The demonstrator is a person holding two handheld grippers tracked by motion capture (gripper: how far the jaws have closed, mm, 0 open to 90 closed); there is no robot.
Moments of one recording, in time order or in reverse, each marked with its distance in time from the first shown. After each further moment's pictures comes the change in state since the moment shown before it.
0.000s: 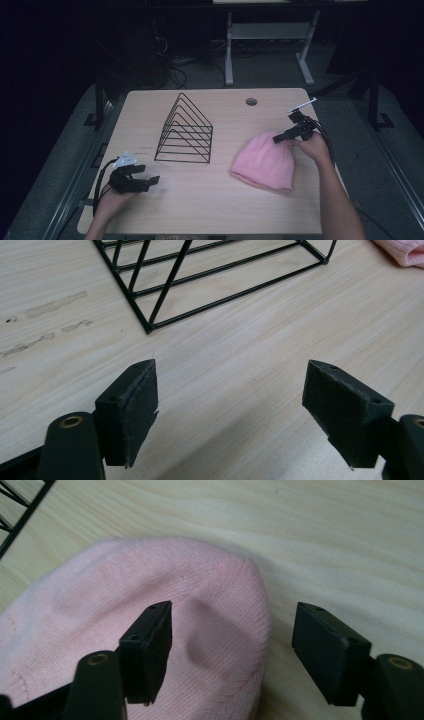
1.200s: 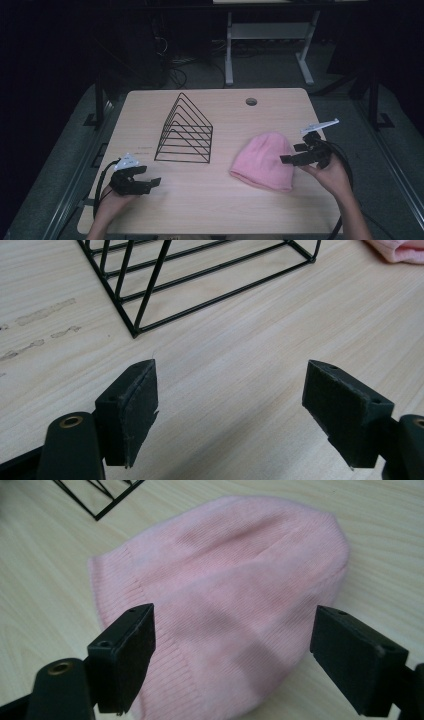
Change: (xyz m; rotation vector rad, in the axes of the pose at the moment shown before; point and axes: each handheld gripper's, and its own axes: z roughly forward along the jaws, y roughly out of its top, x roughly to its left) left arm -0.012 0.002 -0.002 0.000 0.004 0.030; right arm 0.063 -0.076 -0.060 -0.169 -0.016 -0.143
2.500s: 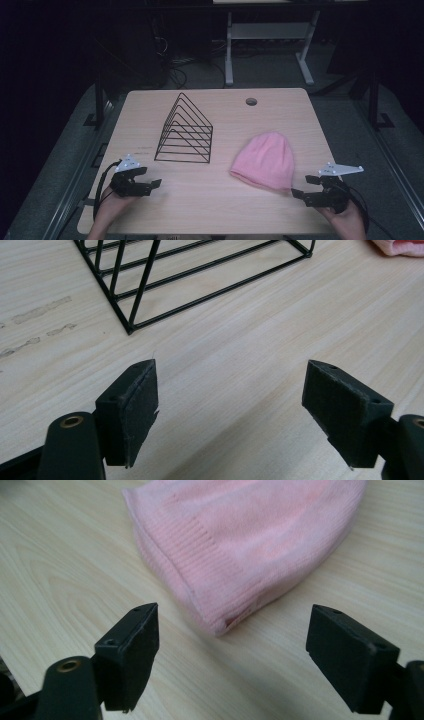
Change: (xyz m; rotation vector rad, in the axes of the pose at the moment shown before) left arm -0.006 -0.001 -0.002 0.005 0.003 0.016; right arm 0.039 -0.104 -0.025 -0.125 -0.046 -0.009
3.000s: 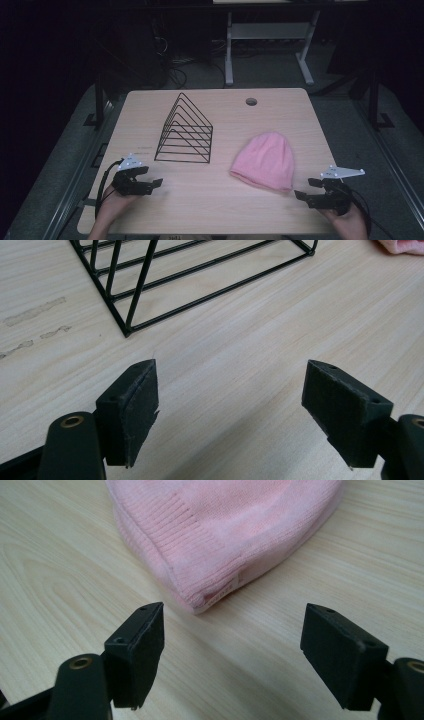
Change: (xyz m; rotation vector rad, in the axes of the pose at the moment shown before) left arm 0.002 0.003 0.006 0.013 -0.003 0.003; right arm -0.008 -0.013 0.002 0.022 -0.025 0.003
